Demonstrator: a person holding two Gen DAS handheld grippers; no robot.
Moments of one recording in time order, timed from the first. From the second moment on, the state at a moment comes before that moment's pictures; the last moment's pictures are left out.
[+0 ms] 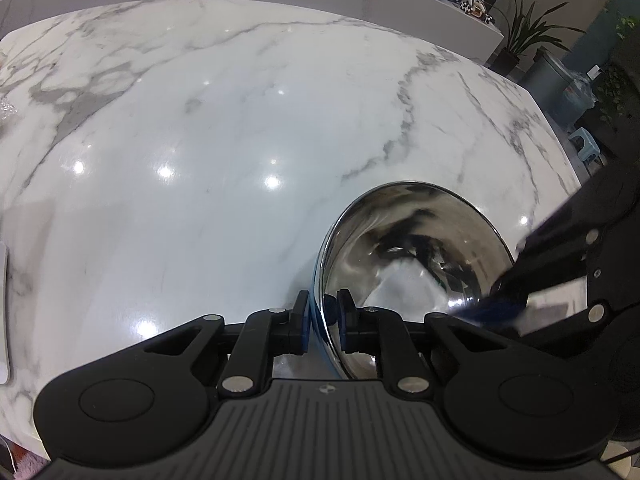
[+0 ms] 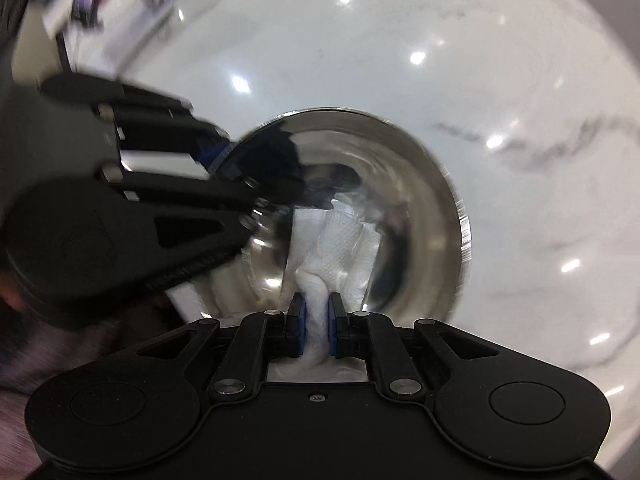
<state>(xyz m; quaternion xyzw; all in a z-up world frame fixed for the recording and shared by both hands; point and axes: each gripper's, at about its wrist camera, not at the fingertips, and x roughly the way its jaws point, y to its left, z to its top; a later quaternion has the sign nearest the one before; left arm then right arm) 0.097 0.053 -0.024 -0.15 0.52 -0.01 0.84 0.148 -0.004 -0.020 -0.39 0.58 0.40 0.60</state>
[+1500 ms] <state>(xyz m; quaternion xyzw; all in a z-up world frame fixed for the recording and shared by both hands) 0.104 0.041 -0.016 -0.12 0.56 -0.02 0.82 0.133 0.038 -0.012 -0.43 0.53 0.40 0.62</state>
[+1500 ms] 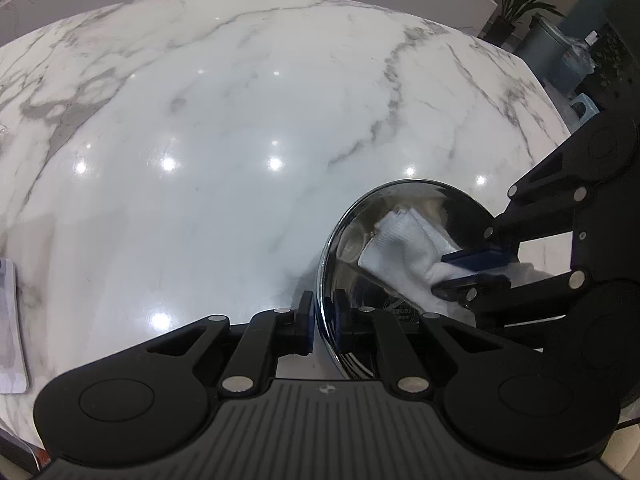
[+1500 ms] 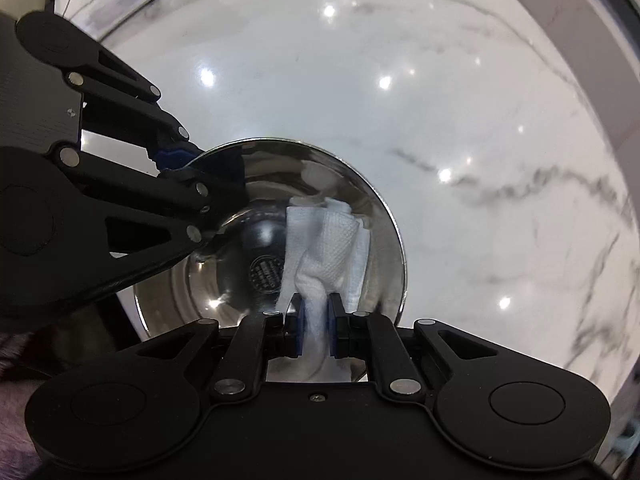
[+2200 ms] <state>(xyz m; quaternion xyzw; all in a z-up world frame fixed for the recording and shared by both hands) 0.093 0.044 -0.026 -0.17 0.58 -0.02 0.80 0.148 -0.012 -0.012 -0.36 0.54 0.41 0.64</state>
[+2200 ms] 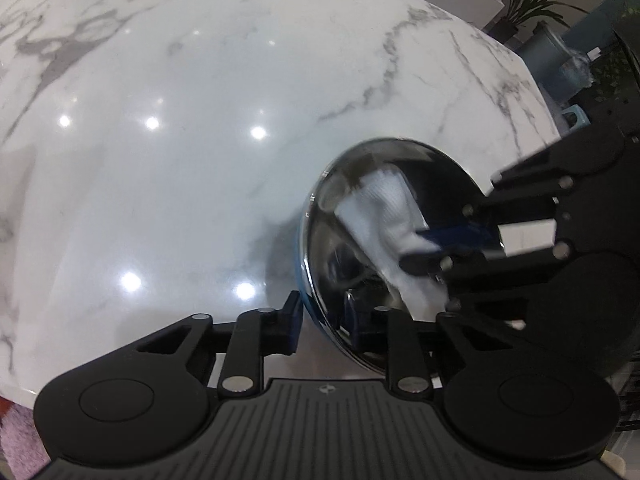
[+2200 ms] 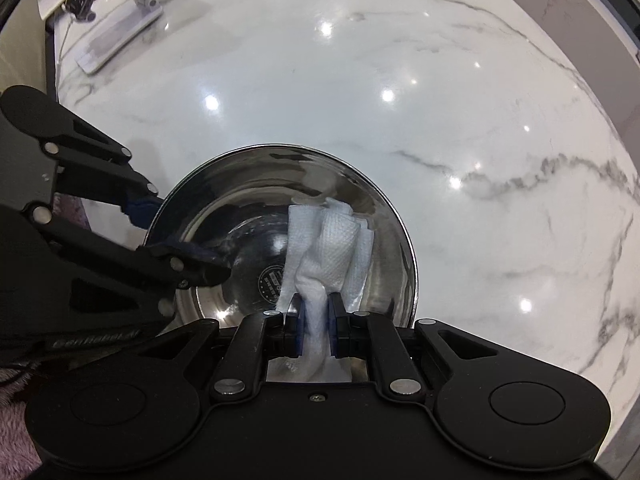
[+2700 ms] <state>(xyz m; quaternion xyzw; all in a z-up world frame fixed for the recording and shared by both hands) 0.096 0.041 -0.021 -0.13 0.57 -0.02 0.81 0.135 -0.015 -0.019 -0.33 0.58 0.47 0.57</state>
